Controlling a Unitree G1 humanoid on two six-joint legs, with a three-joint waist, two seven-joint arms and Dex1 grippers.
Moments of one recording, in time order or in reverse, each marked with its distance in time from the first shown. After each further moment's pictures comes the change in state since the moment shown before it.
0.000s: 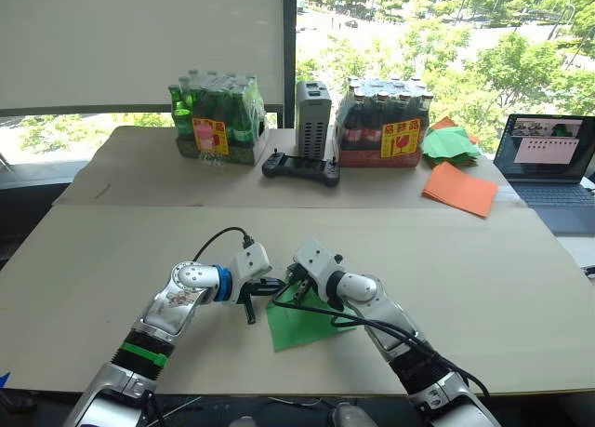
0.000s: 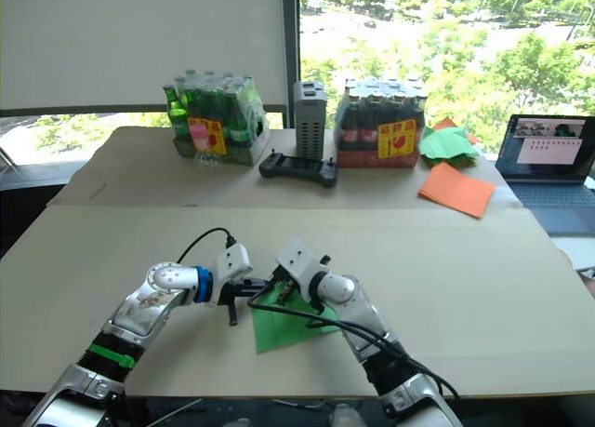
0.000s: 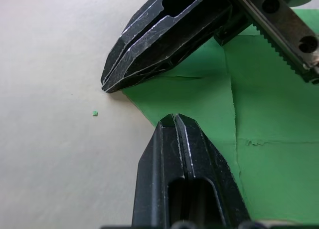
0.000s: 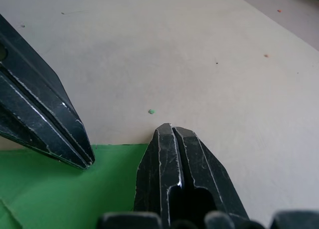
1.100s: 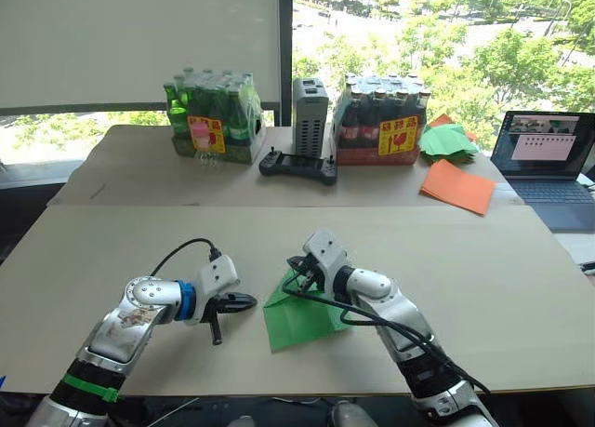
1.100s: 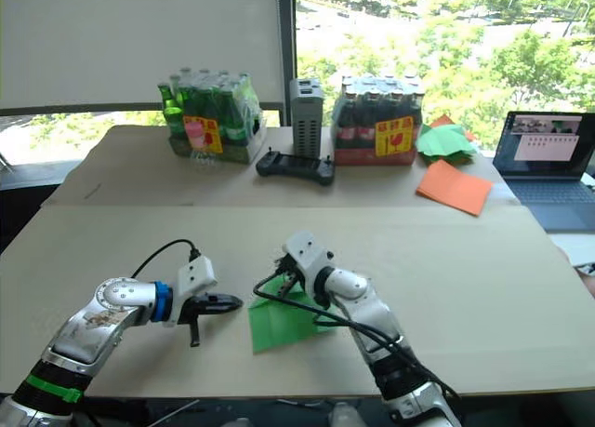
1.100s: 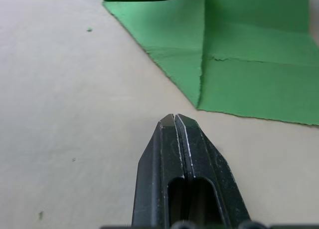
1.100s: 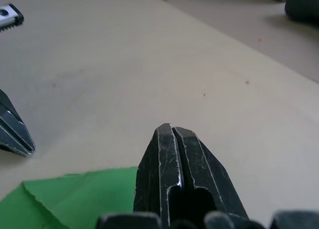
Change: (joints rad) left arm 0.150 0.166 0.145 -0.238 -0.121 0.167 -0.017; right arm 0.040 -0.006 -0.130 -0.261 0.164 0.131 0.060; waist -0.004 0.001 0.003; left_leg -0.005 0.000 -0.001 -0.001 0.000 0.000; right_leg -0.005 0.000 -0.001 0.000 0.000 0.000
